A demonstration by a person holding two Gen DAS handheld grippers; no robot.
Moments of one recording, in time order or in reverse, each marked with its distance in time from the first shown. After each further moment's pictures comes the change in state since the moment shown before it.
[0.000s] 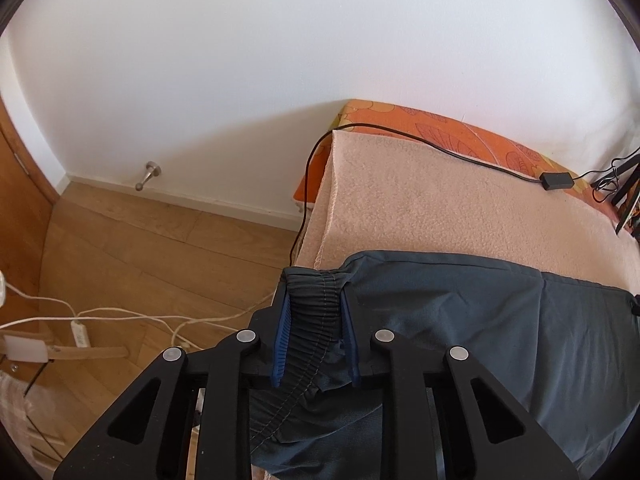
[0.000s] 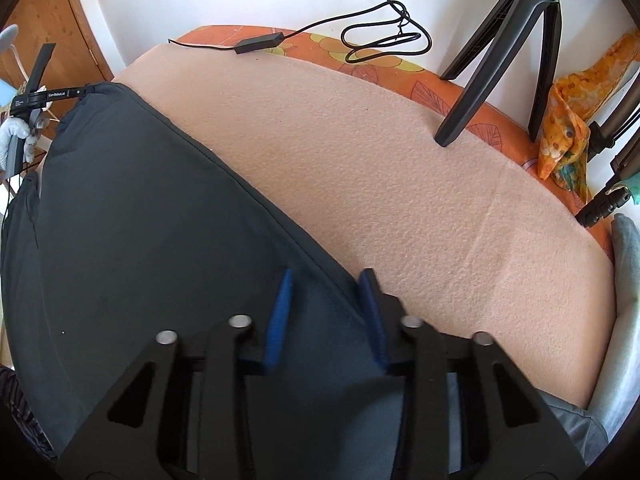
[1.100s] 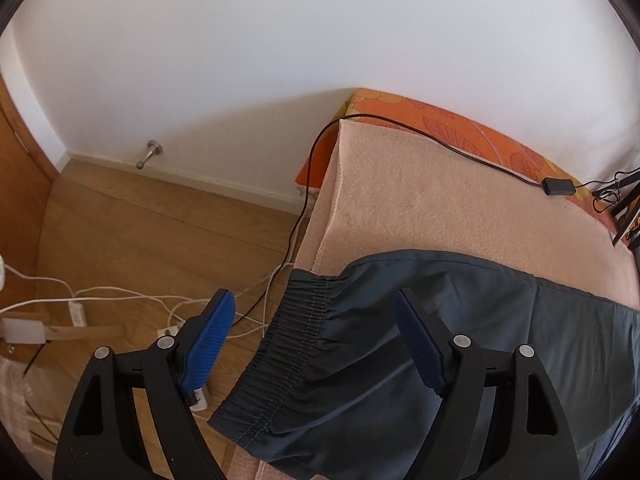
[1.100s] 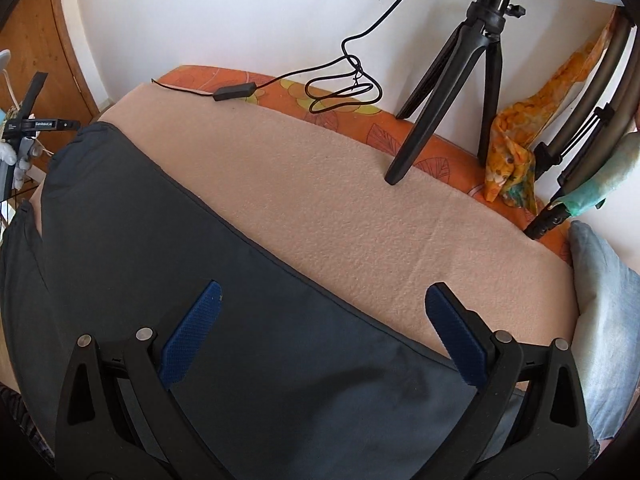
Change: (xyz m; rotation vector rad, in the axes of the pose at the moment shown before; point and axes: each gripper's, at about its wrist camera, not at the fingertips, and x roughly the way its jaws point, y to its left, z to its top) left arm 0.003 0.003 0.000 -0.053 0.095 0.002; right arm -0.018 -0.014 0.006 0.033 -0.104 -0.070
